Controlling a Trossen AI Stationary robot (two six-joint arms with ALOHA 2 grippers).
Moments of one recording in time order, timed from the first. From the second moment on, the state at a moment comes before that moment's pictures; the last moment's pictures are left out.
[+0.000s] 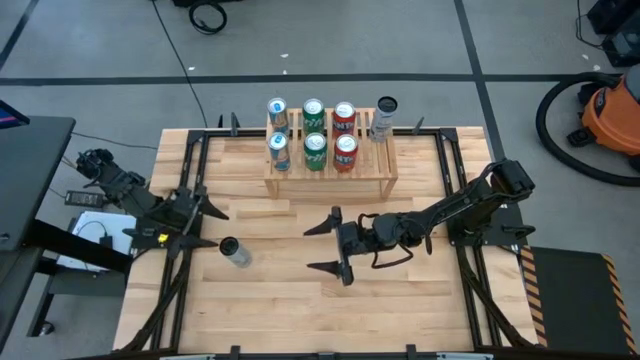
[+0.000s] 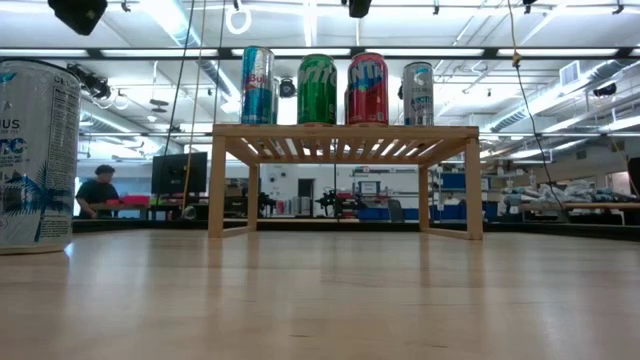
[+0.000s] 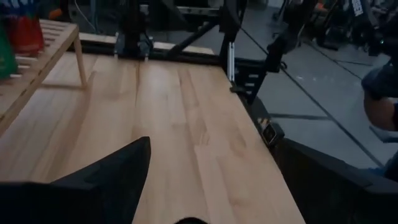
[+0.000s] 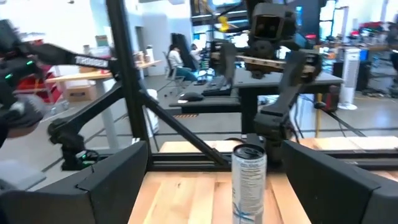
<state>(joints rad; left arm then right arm) -0.63 0.35 0.66 -0.58 -0.37 -0.33 0.33 1.65 0.96 0.75 0.18 0.06</state>
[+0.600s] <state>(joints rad) -0.63 0.38 0.66 -0.85 -0.34 -0.48 0.33 1.65 0.96 0.78 0.24 0.14</state>
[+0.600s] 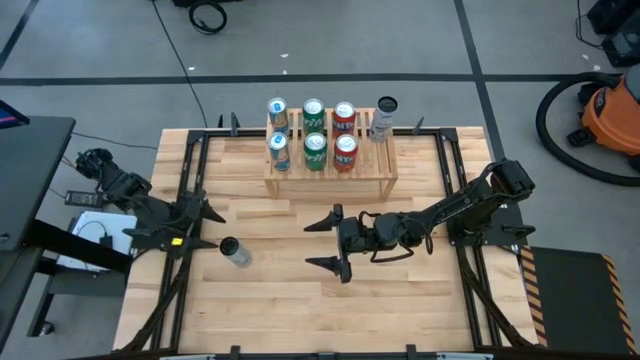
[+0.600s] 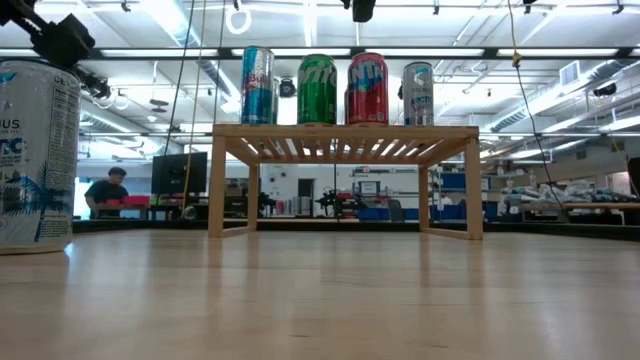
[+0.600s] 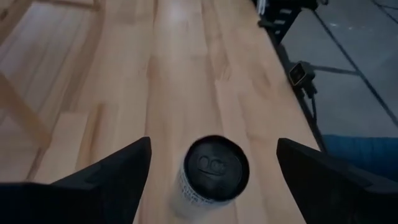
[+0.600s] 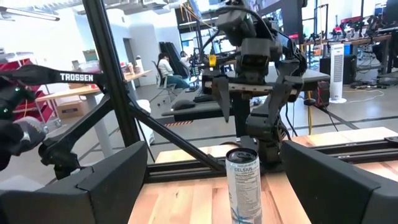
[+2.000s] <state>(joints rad) -0.62 0.67 0.66 -0.83 -0.31 -0.65 0.33 1.65 0.96 0.80 0.23 0.14</state>
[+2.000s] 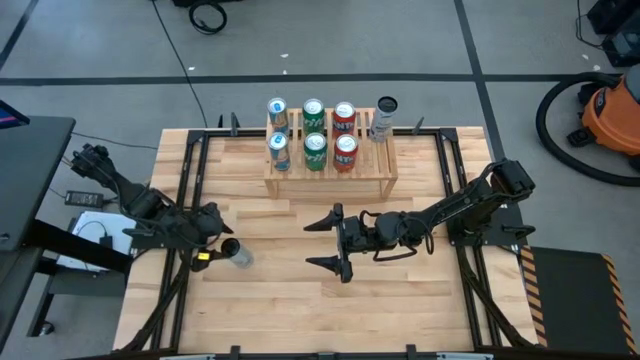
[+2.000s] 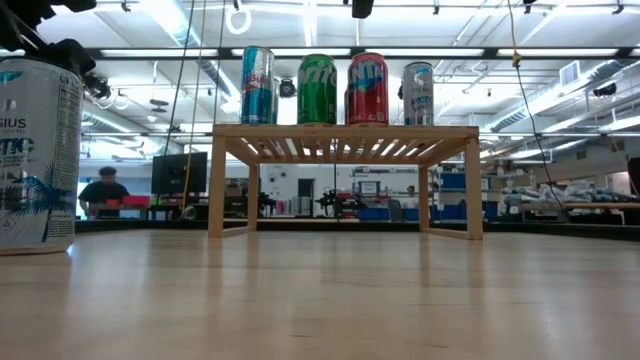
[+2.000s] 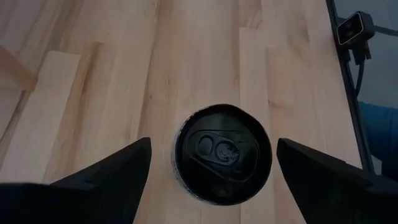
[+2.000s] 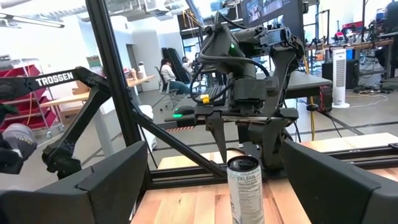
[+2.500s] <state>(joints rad) -0.62 0.81 0.66 -0.80 -0.32 -0.64 0.33 1.65 0.96 0.81 0.20 0.14</state>
